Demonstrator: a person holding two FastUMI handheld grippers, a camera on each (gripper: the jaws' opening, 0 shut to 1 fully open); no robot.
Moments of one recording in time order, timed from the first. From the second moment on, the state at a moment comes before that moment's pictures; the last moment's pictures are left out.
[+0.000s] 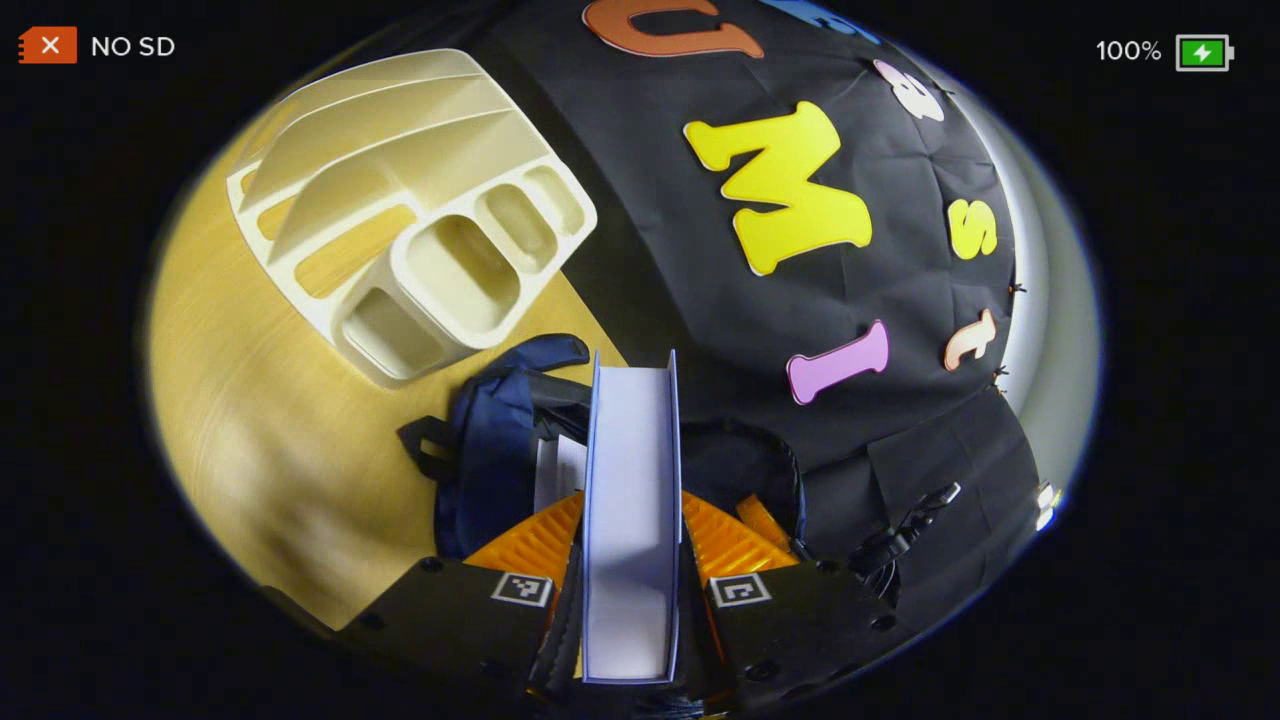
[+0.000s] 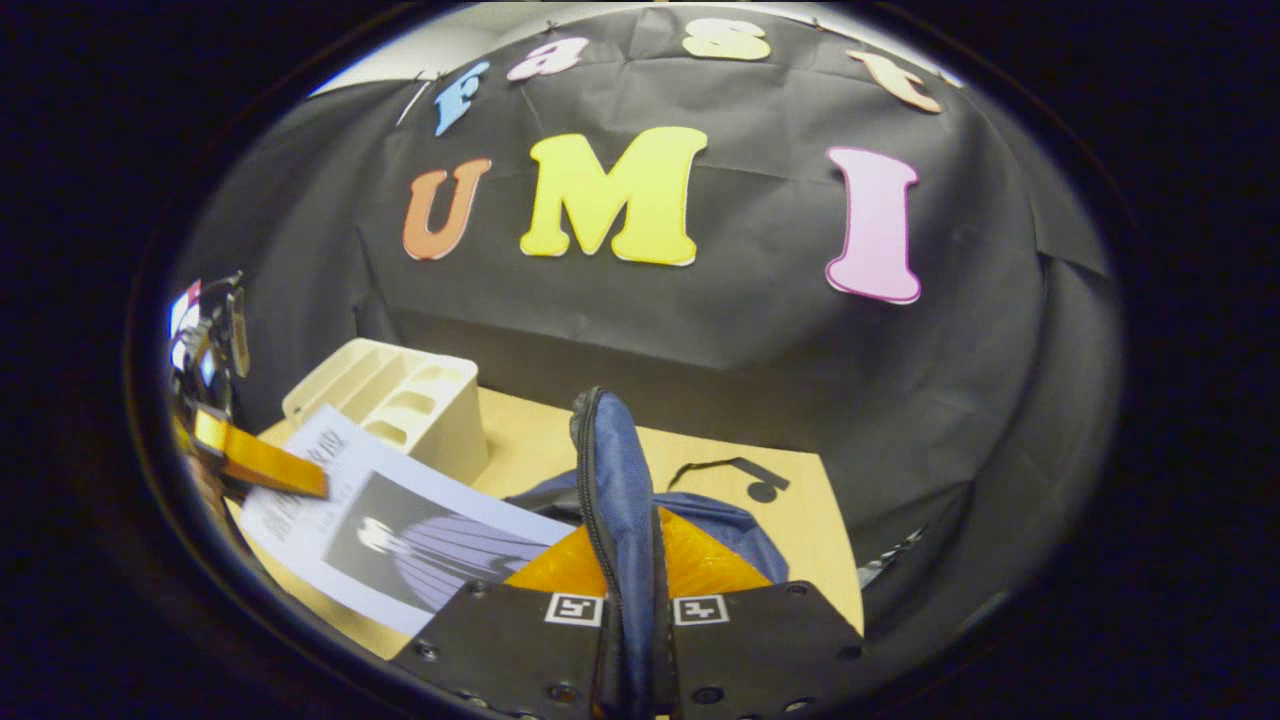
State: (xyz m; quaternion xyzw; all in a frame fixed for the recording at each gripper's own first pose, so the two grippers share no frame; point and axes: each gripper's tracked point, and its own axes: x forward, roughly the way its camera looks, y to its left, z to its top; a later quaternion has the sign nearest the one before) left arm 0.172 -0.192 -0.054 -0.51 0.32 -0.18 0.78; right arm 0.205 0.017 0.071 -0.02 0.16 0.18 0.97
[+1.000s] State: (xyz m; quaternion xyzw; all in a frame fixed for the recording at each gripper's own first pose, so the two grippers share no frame) left arm 0.242 -0.302 -0.139 -0.49 0.27 -0.16 0.81; right arm 0.186 0.054 0.072 0.03 0.13 0.25 0.96
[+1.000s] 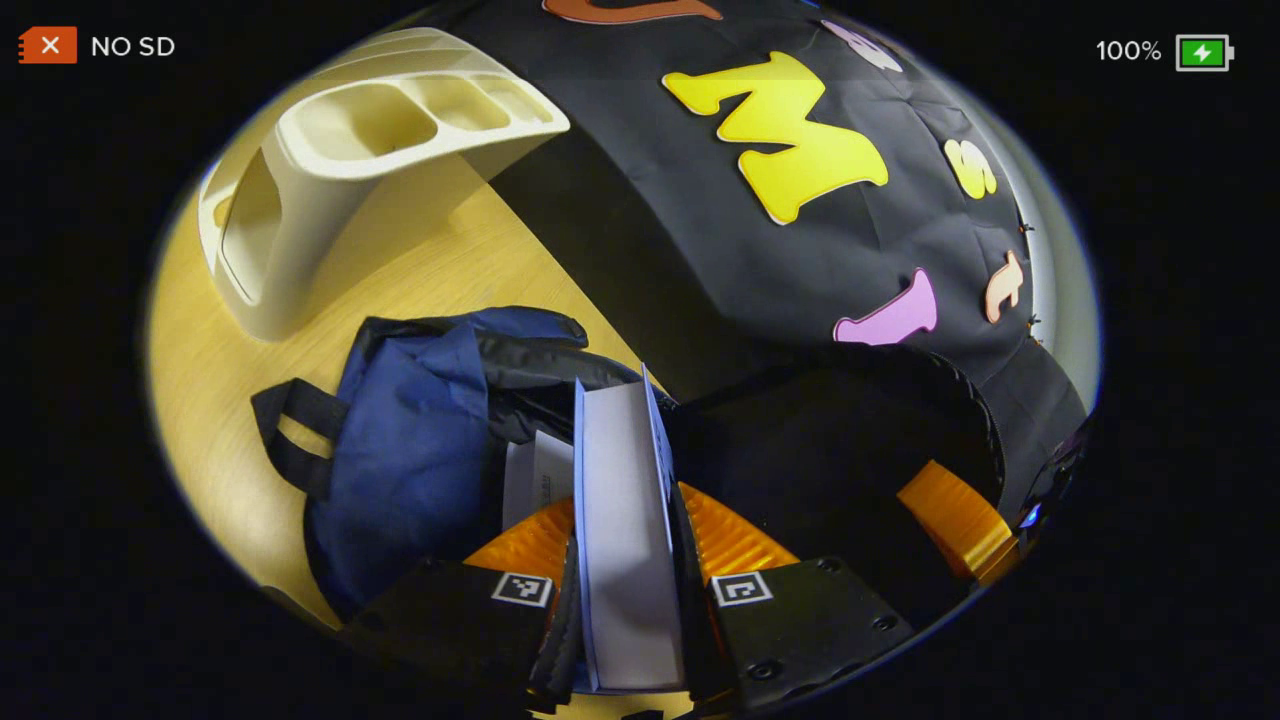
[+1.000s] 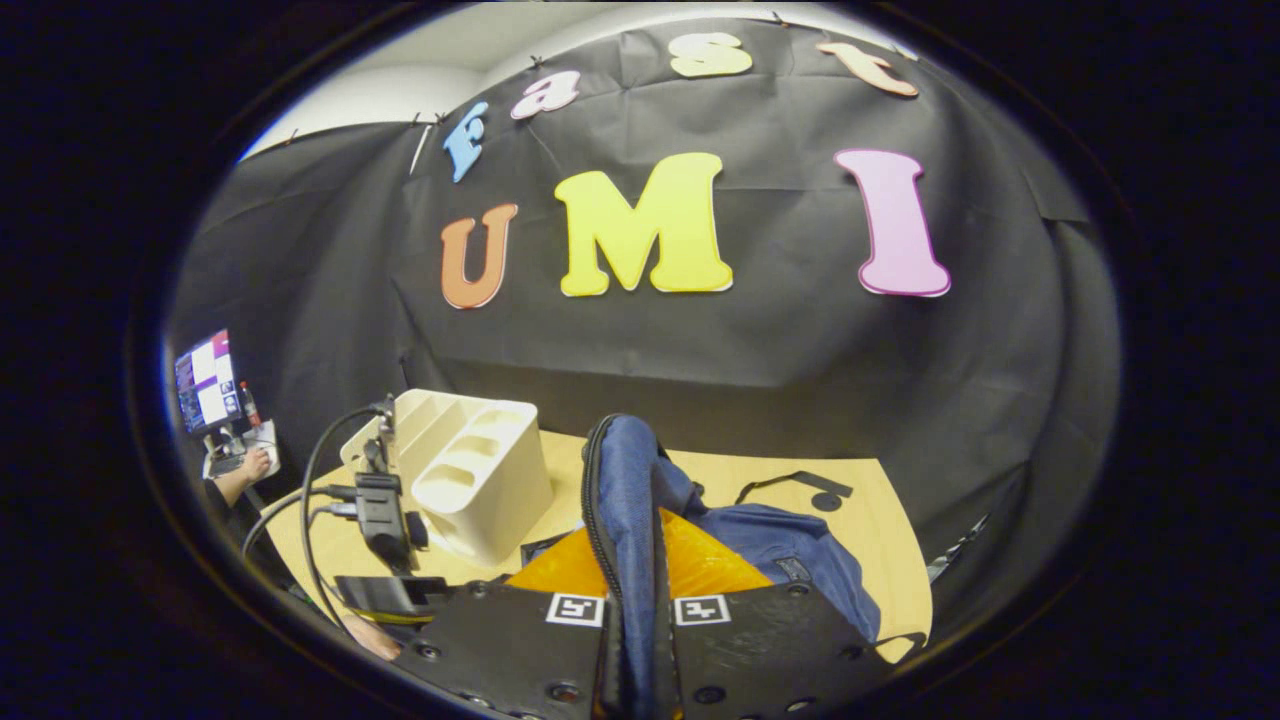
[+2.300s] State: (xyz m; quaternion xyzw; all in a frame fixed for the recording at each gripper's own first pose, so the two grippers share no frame) left arm 0.242 -0.330 -0.171 -0.37 0.27 -0.21 0.86; right arm 0.189 0.013 0.034 0.06 0.15 0.16 0.98
